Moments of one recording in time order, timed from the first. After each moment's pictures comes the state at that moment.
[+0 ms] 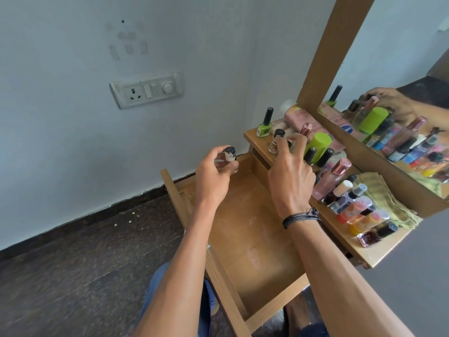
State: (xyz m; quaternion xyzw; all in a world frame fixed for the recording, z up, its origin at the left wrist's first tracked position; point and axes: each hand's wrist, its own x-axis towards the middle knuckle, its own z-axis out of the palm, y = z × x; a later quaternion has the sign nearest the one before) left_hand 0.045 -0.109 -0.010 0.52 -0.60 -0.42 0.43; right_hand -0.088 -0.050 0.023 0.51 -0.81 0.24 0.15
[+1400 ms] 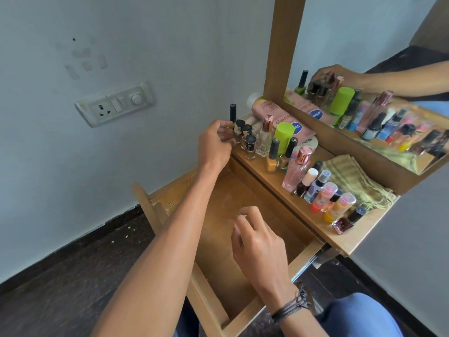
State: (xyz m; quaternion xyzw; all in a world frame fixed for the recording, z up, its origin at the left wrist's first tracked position) left_hand -0.044 -0.161 0.008 0.47 -0.68 -0.39 0.41; right_hand -0.061 0.058 -0.055 0.61 -0.72 0.34 0.03
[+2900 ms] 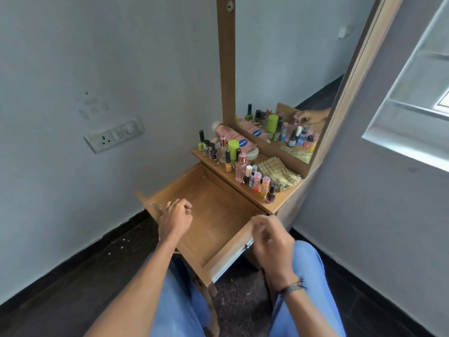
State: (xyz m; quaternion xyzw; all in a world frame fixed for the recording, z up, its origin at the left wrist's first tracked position) left_hand 0.073 -0.015 -0.018 0.58 -0.80 -0.16 0.10; right_hand -0.094 0.203 0.004 0.48 -0.70 0.52 0.07
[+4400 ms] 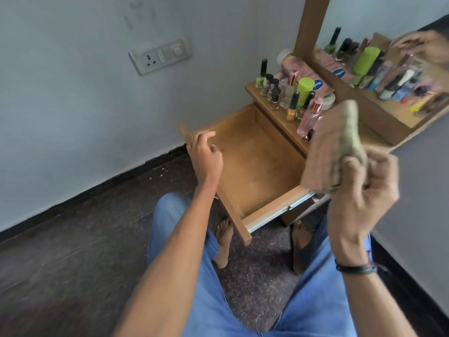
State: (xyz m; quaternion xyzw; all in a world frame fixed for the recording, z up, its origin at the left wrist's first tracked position) left_hand 0.084 -0.021 -0.023 0.62 -0.62 -0.22 0.41; right_hand -0.082 0.174 0.080 0.33 -0.63 0.70 -0.01
